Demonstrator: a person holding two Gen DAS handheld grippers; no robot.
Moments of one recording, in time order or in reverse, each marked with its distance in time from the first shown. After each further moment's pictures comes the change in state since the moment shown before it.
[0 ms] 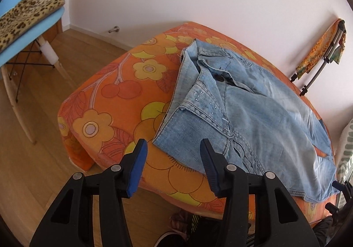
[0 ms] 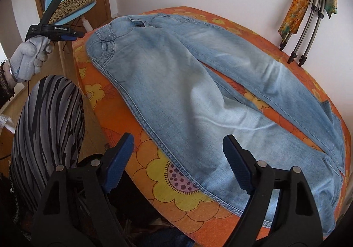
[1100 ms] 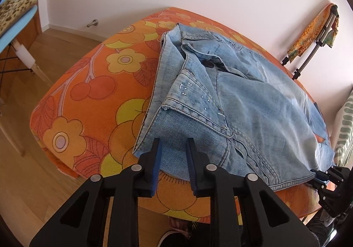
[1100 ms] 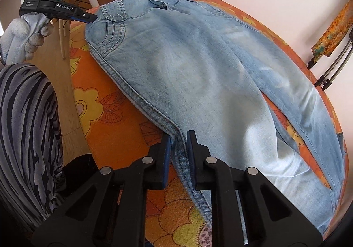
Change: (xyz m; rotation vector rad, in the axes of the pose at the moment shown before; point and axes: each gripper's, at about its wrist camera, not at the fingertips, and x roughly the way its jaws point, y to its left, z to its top) left arm 0.035 -0.008 0.009 0.083 0.069 -0.084; right arm 0.085 0.049 0.050 -0.129 0.071 -0.025
